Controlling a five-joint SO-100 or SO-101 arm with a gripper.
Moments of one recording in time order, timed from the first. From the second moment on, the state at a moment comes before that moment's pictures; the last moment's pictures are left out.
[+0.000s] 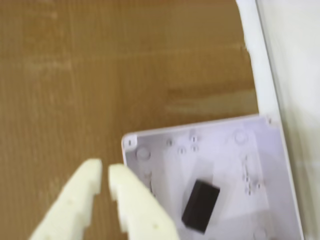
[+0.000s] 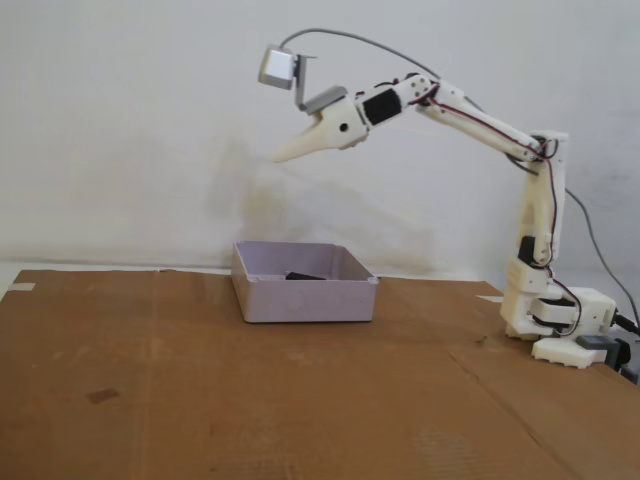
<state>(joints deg) 11.2 84.8 67.1 48.3 3.0</state>
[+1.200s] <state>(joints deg) 3.5 136.7 124.6 48.3 3.0</state>
